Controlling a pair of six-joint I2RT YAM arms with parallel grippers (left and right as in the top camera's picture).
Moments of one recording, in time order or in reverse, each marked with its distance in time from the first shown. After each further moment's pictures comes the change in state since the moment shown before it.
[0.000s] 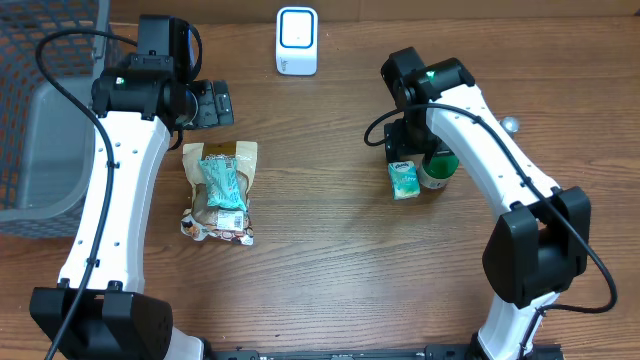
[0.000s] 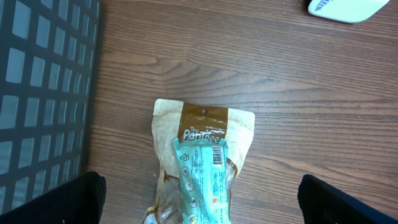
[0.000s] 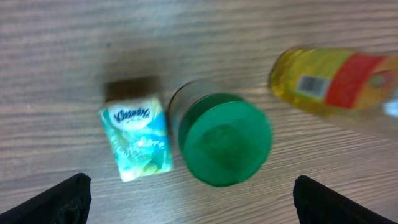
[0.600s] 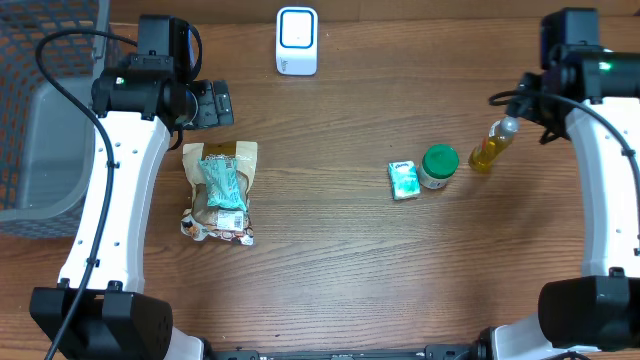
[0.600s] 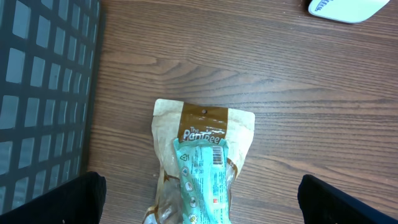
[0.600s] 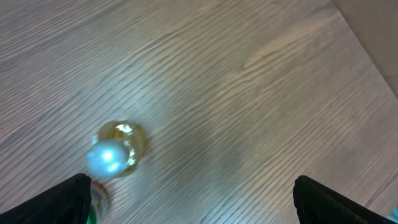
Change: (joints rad) left arm 0.000 0.000 0.000 0.000 0.000 0.000; right arm -0.436 -0.257 0.064 -0.012 0.124 0.097
